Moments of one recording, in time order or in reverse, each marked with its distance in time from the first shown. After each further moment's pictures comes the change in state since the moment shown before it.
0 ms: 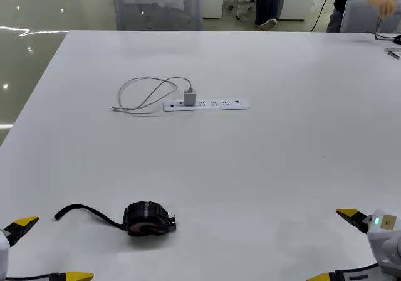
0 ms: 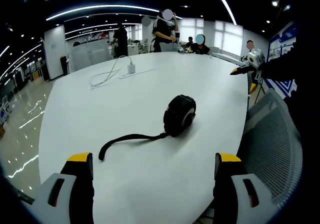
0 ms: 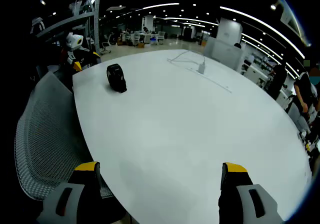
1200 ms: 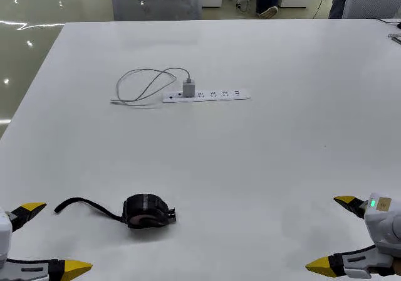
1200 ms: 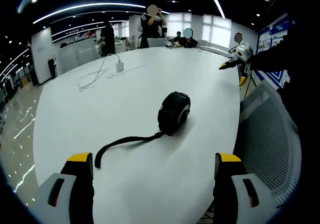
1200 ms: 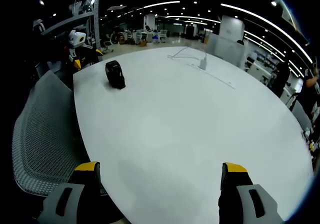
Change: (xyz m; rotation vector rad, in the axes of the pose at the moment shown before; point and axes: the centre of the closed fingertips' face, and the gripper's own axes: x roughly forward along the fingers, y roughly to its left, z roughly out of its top) left arm 0.013 -0.007 0.003 0.095 0.061 -0.111; right arm 0.013 -0.006 -0.005 -0.004 0.020 0.041
